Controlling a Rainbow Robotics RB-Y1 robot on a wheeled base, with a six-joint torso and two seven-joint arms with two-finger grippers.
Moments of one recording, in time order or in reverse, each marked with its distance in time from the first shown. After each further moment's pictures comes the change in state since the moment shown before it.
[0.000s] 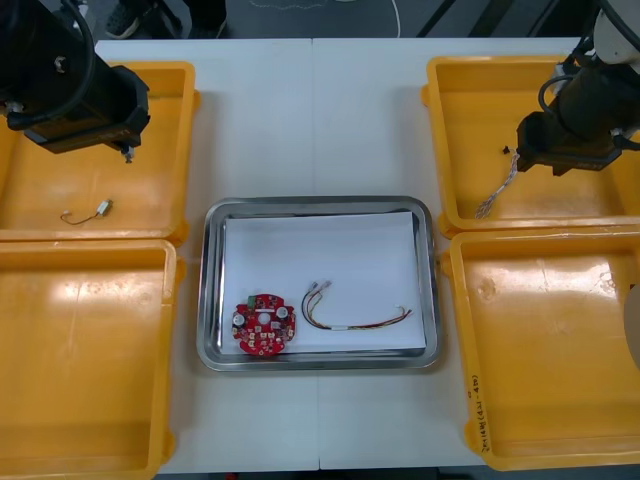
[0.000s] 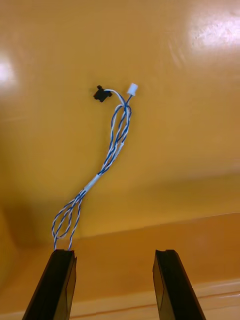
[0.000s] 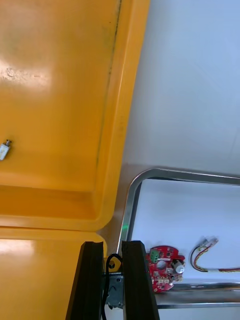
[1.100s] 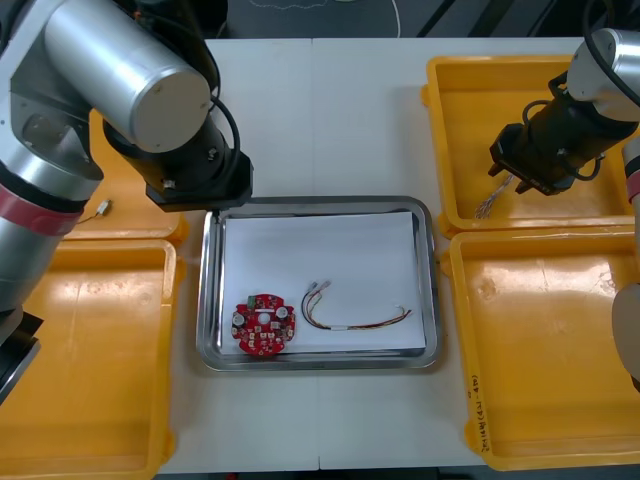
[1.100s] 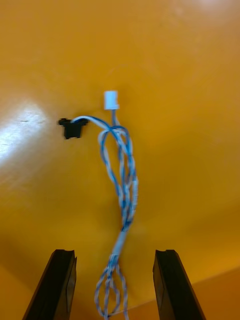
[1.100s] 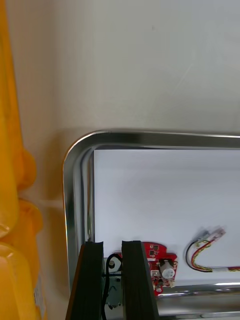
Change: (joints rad) right arm -0.001 0.032 -0.012 0.237 -0.082 -0.277 -0.362; left arm -0.002 -0.267 -0.254 0.111 -0.243 0.001 -0.003
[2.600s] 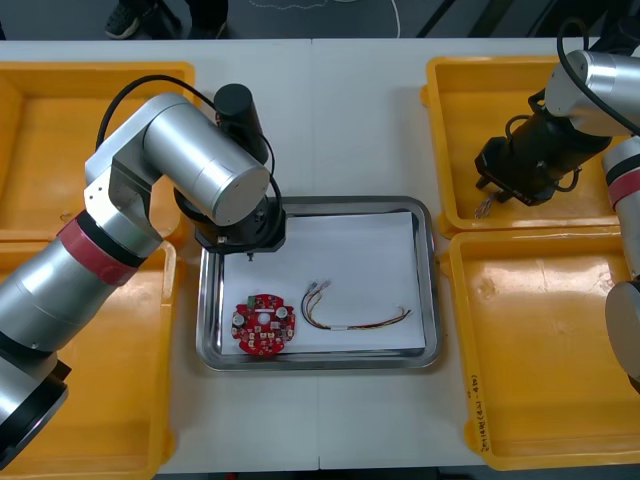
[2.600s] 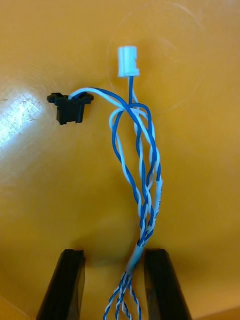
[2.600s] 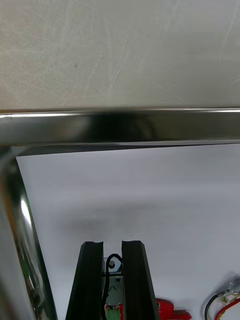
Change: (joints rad) right arm -0.021 0.008 0.053 0.125 -0.034 -0.087 -0.006; left arm 0.083 -0.079 -0.162 0.158 -0.121 -0.243 -0.037
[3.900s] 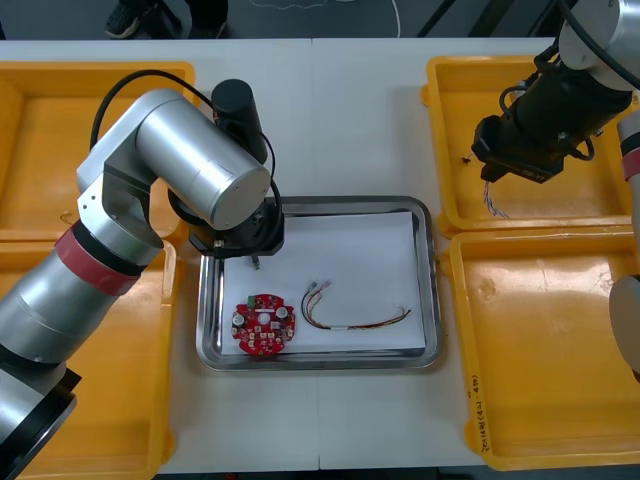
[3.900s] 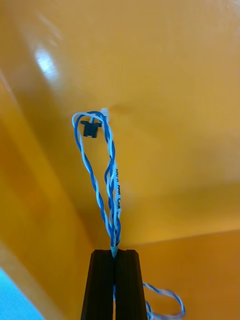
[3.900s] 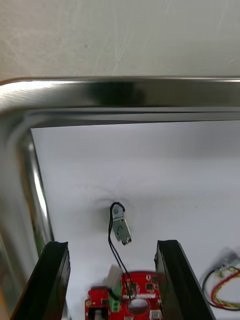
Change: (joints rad) right arm -0.018 -0.014 0.015 -0.232 -0.073 0.287 0.174; left arm 0.035 -0.032 0.052 -0.106 -0.058 0.120 -0.001
